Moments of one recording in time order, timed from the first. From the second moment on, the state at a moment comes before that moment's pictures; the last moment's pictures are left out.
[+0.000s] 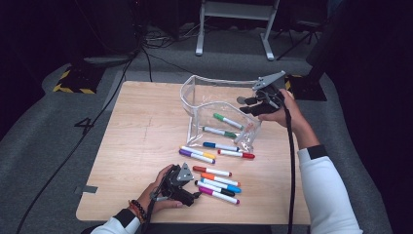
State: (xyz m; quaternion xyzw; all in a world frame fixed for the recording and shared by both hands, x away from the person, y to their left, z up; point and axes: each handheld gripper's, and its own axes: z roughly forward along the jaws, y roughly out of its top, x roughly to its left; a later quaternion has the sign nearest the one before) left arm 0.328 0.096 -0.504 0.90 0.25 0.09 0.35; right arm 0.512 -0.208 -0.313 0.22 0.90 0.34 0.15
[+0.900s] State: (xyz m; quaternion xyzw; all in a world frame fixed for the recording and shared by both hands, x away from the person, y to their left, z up) left arm 0.328 0.096 -0.504 0.90 0.25 0.09 0.36; right arm 0.402 -0.297 -0.354 0.20 0.86 0.44 0.20
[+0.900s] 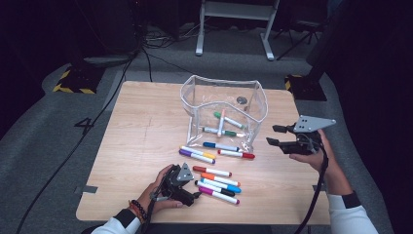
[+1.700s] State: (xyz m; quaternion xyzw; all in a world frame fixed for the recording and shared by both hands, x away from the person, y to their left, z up) left arm 0.328 0.096 -0.504 0.90 0.25 0.09 0.36; right arm 0.423 -0.264 -0.481 0.25 0.88 0.38 0.11
